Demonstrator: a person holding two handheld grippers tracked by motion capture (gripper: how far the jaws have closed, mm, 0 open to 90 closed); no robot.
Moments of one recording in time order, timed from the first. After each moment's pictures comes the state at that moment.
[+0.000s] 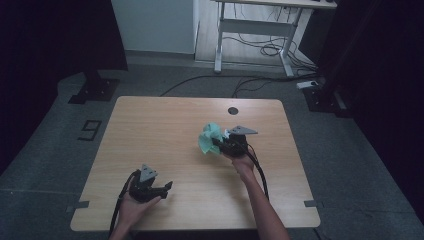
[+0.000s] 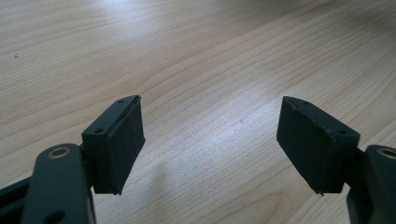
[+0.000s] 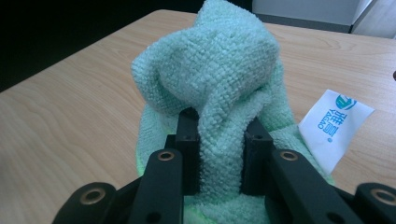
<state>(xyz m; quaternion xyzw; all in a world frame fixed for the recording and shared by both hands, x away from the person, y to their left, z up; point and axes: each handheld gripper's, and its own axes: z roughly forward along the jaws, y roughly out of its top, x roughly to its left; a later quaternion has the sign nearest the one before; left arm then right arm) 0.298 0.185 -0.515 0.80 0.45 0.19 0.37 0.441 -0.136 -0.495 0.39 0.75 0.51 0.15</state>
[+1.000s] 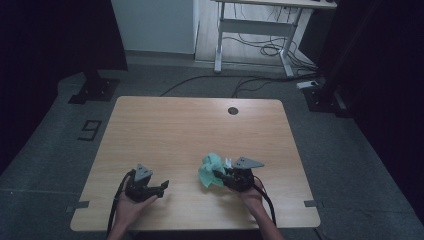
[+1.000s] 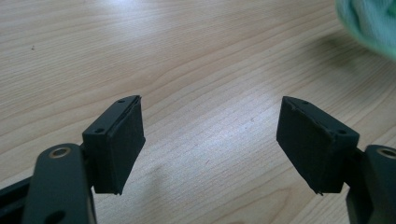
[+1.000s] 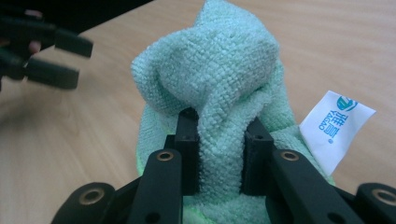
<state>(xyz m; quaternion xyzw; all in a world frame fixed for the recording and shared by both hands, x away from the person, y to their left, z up) 0.297 0.196 -0.514 0.78 0.46 0.18 0.37 0.339 -0.150 -0.517 0.34 0.78 0.51 0.12</state>
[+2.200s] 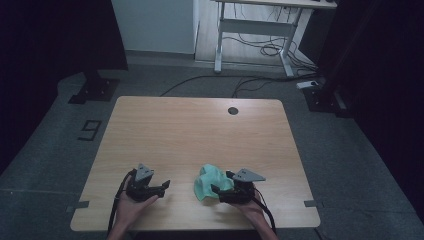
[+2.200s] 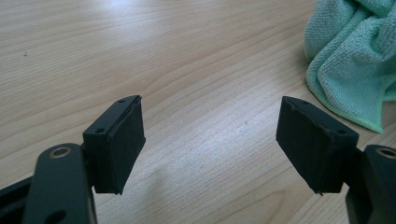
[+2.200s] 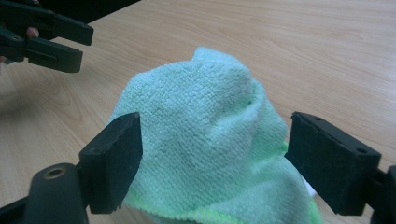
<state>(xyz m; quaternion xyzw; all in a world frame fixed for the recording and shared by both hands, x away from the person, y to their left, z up) 0.298 0.194 -0.513 0.79 0.45 0.18 0.38 0.307 -0.150 -0.532 0.37 0.76 0.51 0.14</state>
